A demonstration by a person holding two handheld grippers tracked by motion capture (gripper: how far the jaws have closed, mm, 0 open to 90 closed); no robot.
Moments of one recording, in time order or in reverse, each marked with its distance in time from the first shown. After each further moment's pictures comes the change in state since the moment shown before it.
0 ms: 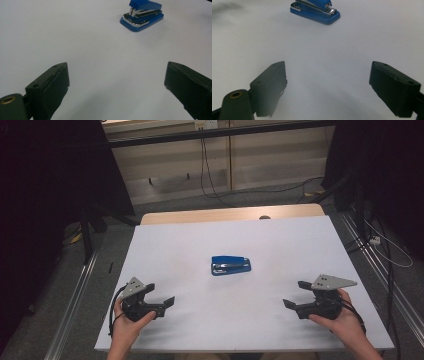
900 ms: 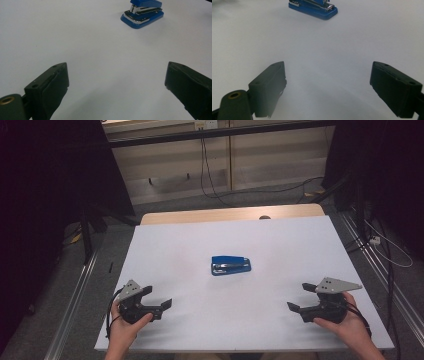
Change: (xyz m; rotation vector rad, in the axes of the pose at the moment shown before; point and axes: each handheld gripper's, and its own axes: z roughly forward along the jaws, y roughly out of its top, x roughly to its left) left arm 0.004 -0.006 -0.004 0.001 -0.012 -0.007; right arm -0.002 -0.008 -0.009 0.008 -0.013 -0.019
